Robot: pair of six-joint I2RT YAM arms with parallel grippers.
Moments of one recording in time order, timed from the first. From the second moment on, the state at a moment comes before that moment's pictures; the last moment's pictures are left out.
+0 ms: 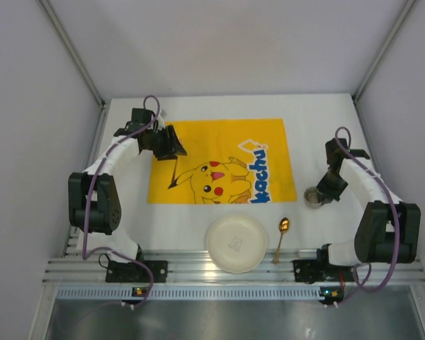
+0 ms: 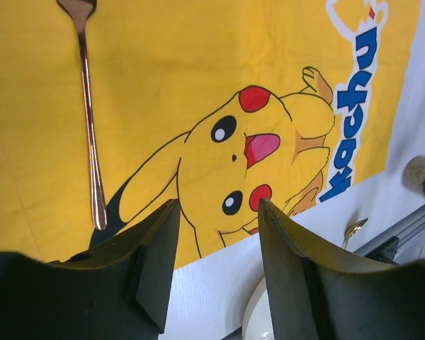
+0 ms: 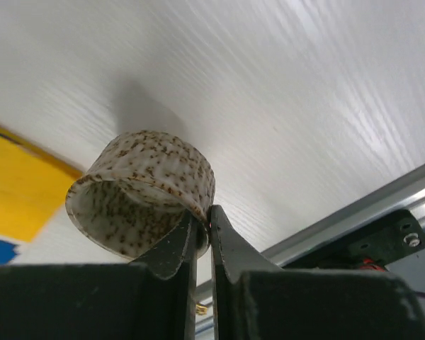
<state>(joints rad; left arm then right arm) -0.10 1.69 1.29 -0.53 0.49 -0.39 -0.03 1.38 0.88 -1.01 0.16 0.67</state>
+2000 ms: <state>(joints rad) -0.71 1.64 0.92 -0.62 0.44 -0.29 0.21 1.51 1.32 -0.98 0.33 0.59</state>
